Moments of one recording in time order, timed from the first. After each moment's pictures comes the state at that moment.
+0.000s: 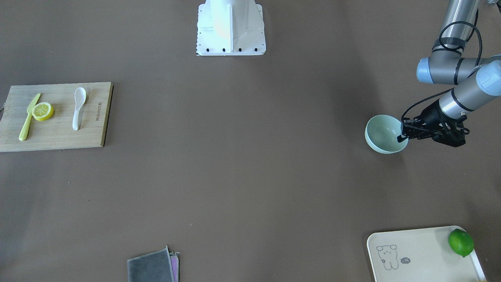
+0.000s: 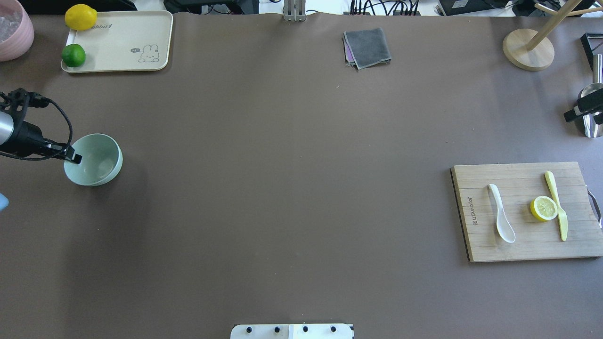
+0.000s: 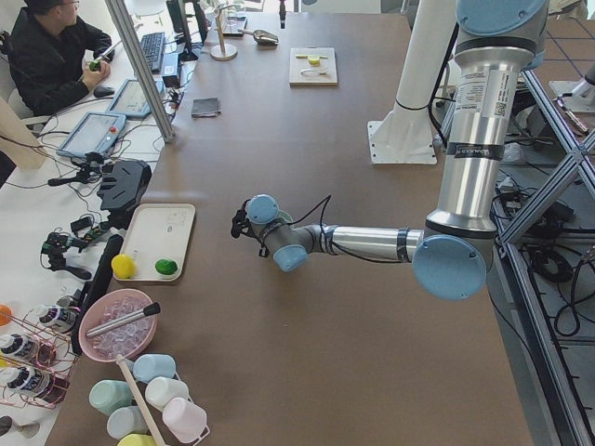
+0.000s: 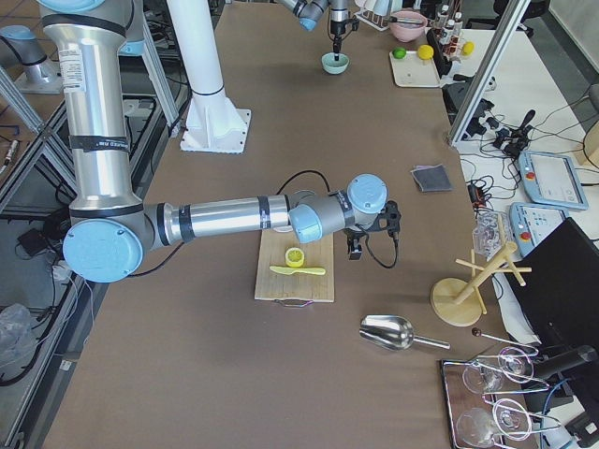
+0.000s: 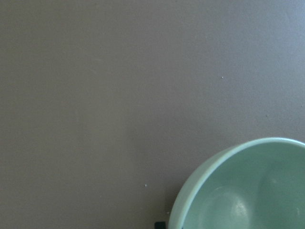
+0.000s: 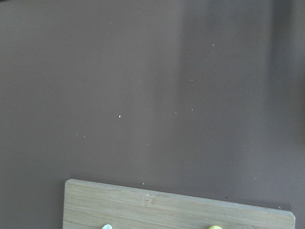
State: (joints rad) left arm -1.01 -1.67 -1.41 -2.46 -2.37 -0.79; right arm 1.35 -1.51 1.65 -1.31 2.57 0.36
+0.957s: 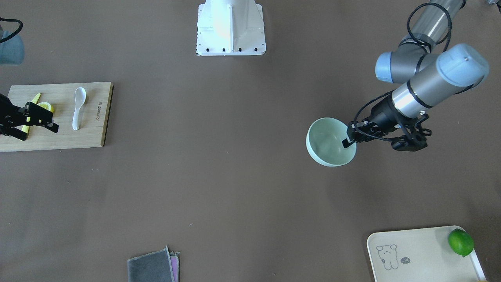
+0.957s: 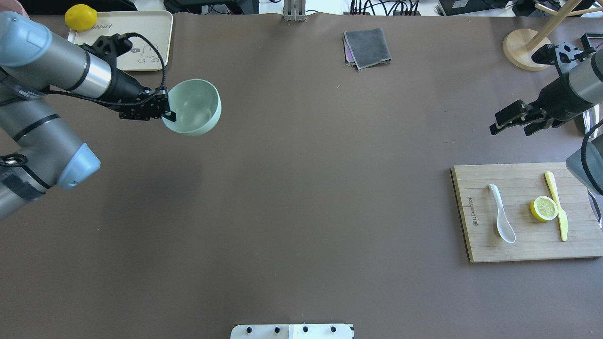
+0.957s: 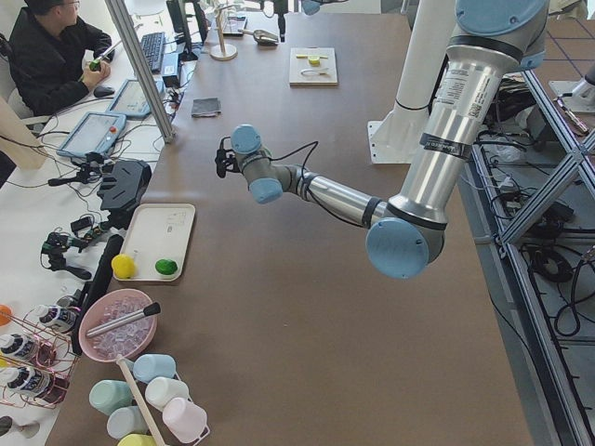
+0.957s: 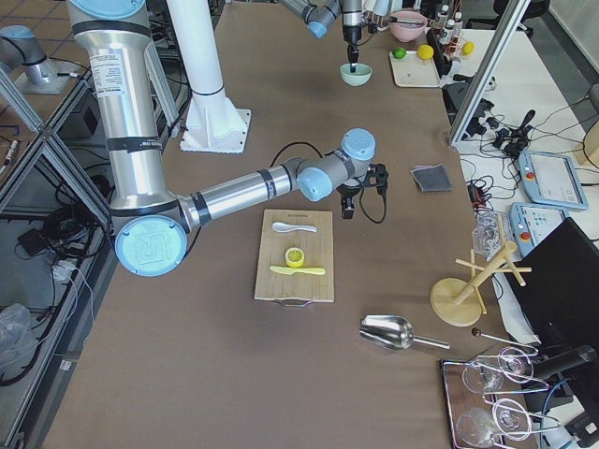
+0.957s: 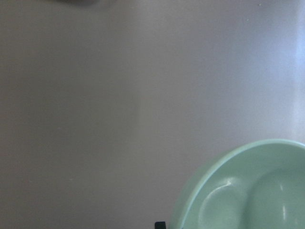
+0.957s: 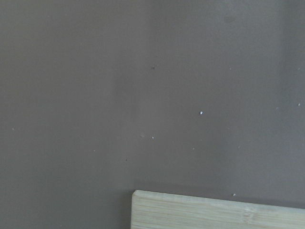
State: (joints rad) left arm -0.88 -2.00 -1.56 -2.23 -2.23 -1.33; right arm 1.09 -1.44 1.77 -1.31 2.39 0.71
